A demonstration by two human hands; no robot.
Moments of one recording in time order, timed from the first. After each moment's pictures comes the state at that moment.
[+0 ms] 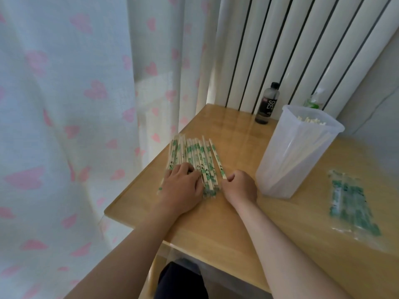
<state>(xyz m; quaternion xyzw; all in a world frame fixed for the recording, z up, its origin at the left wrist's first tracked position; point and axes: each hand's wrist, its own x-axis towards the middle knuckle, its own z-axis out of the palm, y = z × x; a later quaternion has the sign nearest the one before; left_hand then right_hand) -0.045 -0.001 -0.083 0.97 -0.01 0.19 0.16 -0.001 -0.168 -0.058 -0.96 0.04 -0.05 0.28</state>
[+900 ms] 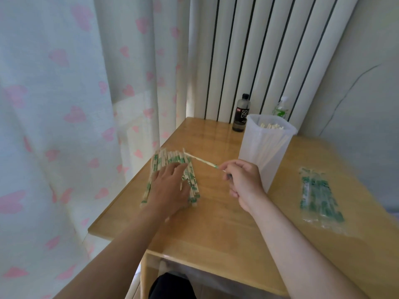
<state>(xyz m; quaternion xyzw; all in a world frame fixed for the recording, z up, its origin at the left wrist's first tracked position) -0.049 -0.015 -0.045 0.95 -0.04 0.22 0.21 -0.045 -0.214 0.022 -0.72 0.01 -0.01 0.69</state>
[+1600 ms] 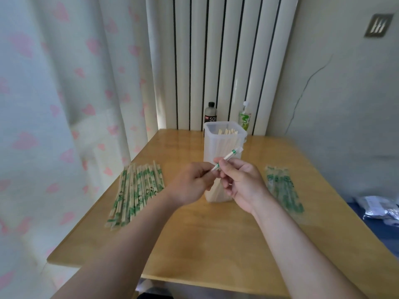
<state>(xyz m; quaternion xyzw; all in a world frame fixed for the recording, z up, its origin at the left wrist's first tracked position) -0.054 -0.133 0.045 0.82 -0.27 0.05 0.49 -0.066 -0.299 0.051 -0.60 -0.05 0.01 0.80</state>
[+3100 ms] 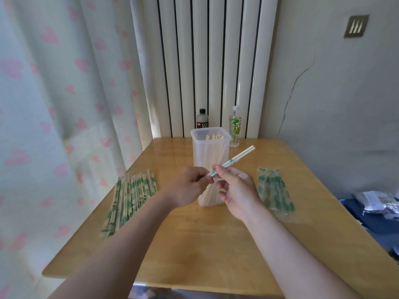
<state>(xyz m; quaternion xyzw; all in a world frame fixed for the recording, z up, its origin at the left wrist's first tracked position) -0.057 -0.152 0.062 0.86 -0.24 -0.01 0.45 -0.073 -0.315 0.041 -0.54 0.03 -0.01 0.84</state>
